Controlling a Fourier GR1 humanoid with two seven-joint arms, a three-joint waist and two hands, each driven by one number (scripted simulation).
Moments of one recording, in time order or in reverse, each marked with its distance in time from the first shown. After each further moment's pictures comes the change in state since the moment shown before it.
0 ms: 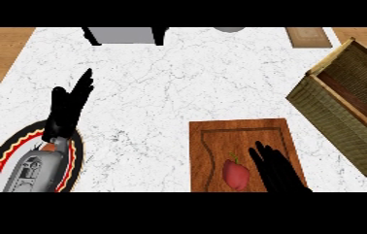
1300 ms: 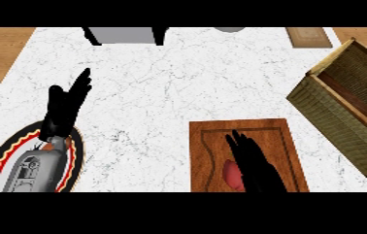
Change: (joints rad) left arm -0.003 -0.044 0.077 -0.014 -0.062 -0.070 0.017; right arm -0.088 0.244 -0.061 0.328 0.055 0.023 -0.125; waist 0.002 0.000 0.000
